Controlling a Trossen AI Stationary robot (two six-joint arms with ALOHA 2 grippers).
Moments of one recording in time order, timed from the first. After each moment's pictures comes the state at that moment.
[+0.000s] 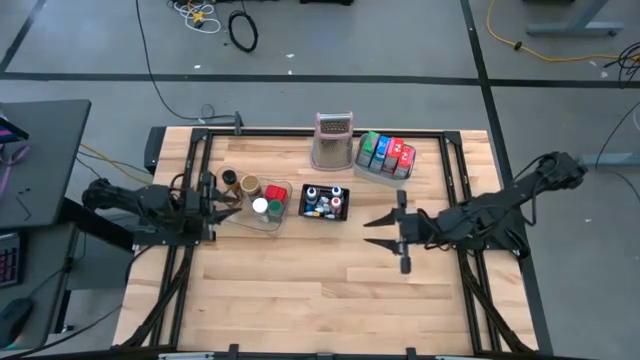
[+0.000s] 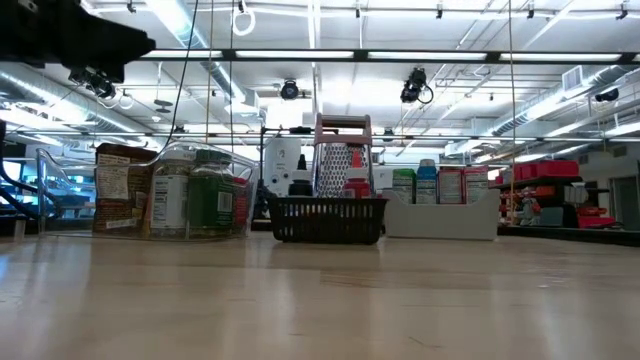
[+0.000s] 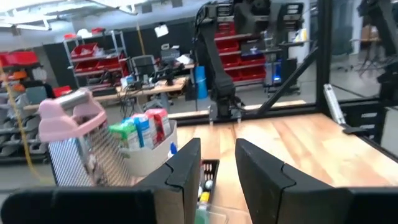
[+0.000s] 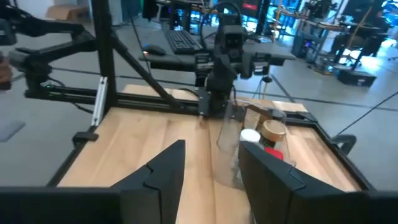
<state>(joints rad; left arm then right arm) -0.28 0.00 0.17 -0.08 -0.39 0.15 0.48 1.10 0.91 -0.03 0.48 -0.02</state>
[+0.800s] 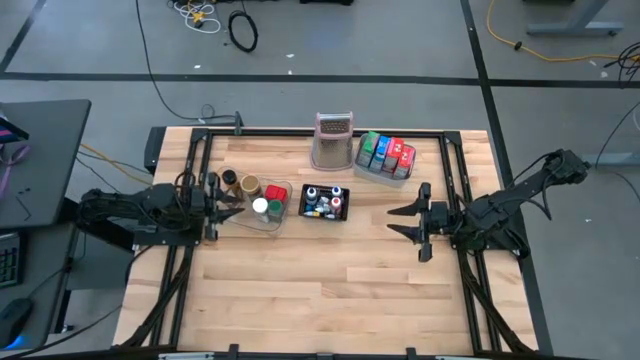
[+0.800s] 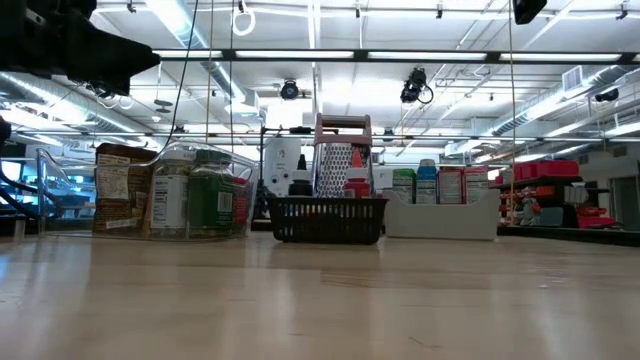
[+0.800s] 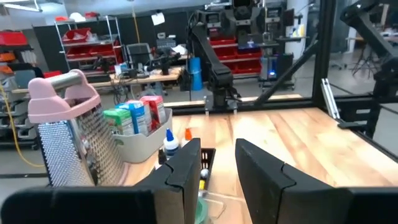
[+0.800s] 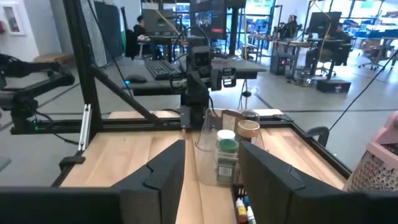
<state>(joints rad) -0.12 0.00 0.15 -0.11 -0.22 0.09 0.52 0.77 0.57 0.15 0.60 0.02</state>
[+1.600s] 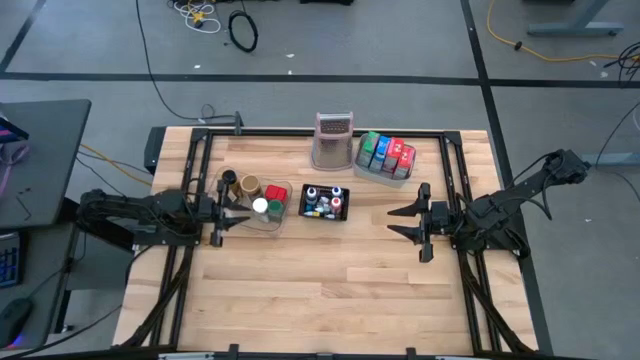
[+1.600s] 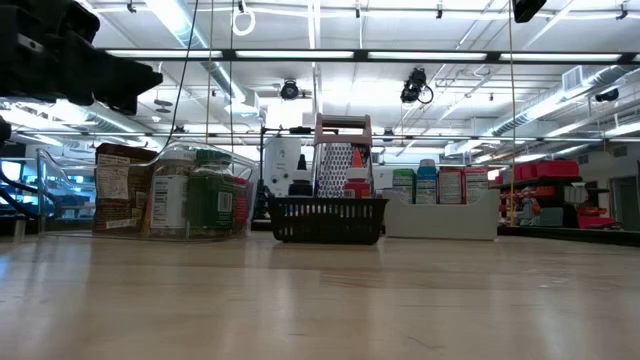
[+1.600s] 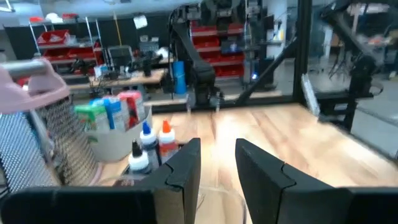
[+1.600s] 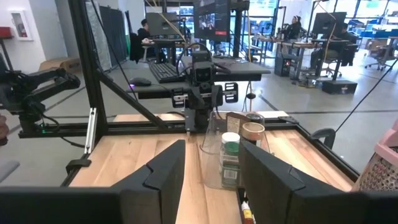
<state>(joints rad) -0.12 0.01 0.01 0.07 -0.14 0.07 0.53 0.77 0.57 0.16 0.58 0.02</state>
